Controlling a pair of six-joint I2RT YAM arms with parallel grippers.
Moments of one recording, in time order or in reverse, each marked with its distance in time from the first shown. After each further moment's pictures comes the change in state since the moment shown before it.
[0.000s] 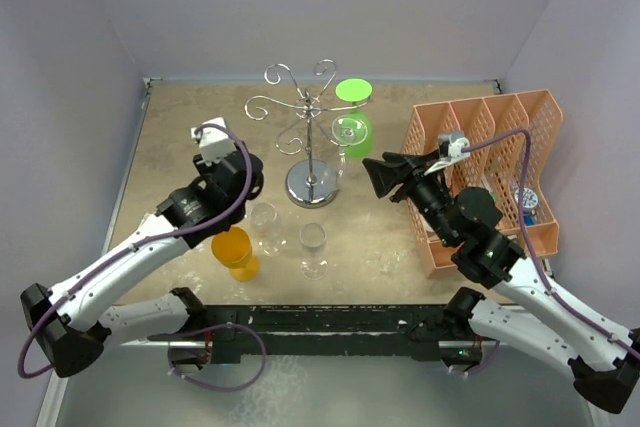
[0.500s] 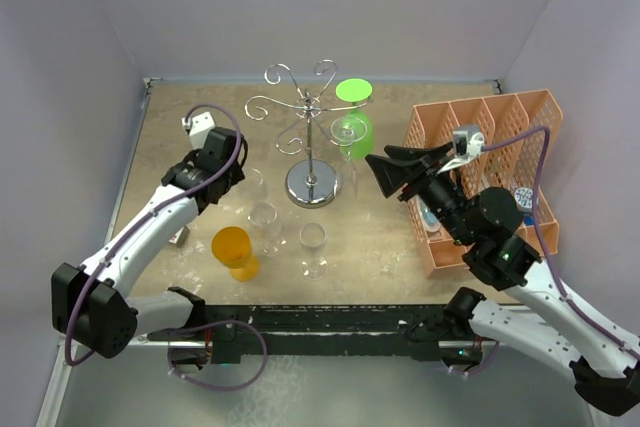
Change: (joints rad) left arm 0.402 0.154 -0.018 -0.004 0.348 0.002; right arm 0.000 -0.024 0.094 -0.029 -0.091 -0.002
